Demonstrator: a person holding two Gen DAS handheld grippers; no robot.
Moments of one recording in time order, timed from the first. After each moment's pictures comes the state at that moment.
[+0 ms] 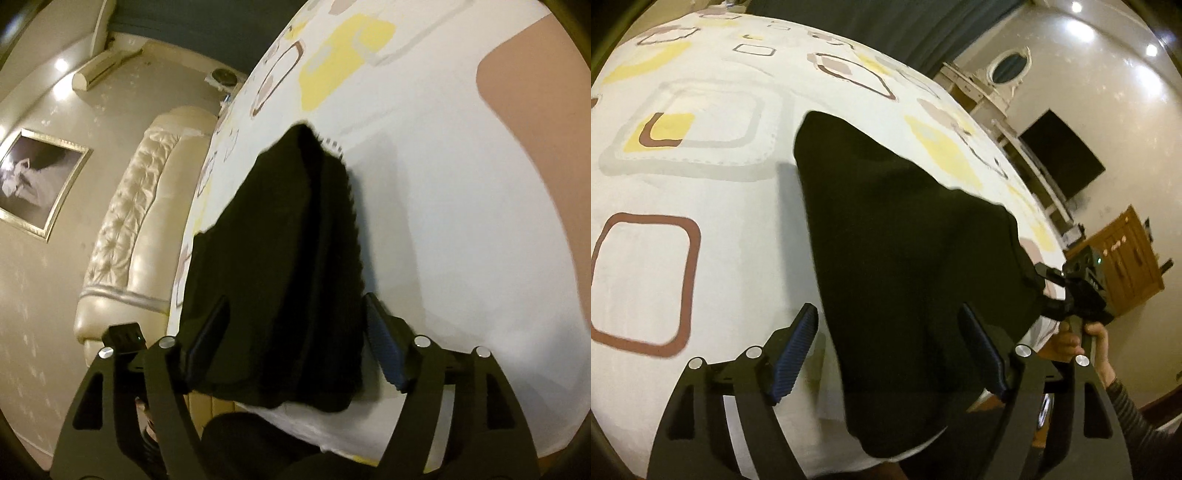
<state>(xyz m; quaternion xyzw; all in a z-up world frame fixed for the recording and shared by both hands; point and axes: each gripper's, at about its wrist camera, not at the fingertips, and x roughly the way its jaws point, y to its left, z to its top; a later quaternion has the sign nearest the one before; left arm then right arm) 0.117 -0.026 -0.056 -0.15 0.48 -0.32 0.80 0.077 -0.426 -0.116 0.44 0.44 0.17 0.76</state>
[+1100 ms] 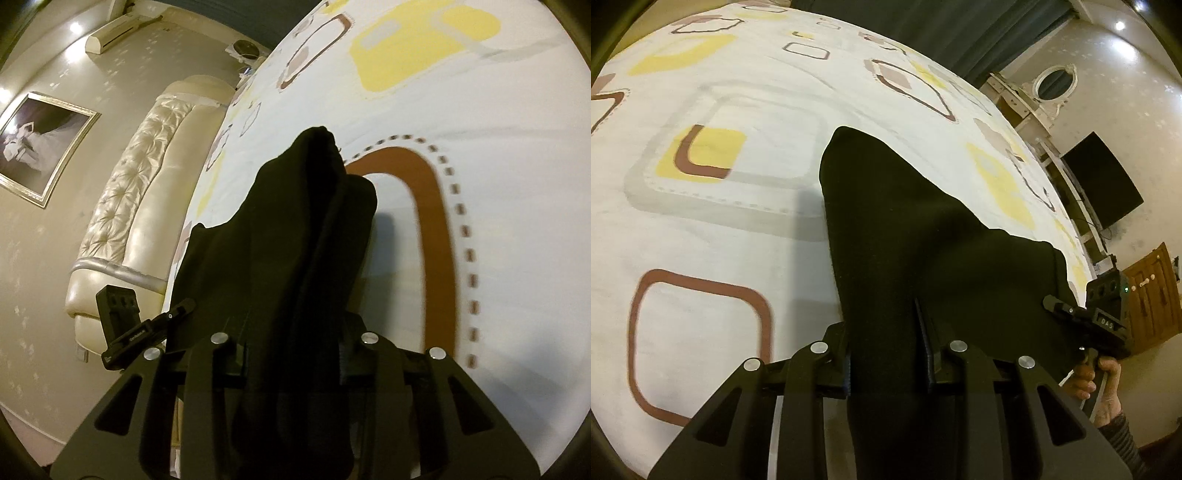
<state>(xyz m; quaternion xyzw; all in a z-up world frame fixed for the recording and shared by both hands) 0.170 0.007 -0.061 -0.15 0.50 -0.24 0.82 0.144 -0.362 -0.114 0.39 0.46 0.22 0.77</state>
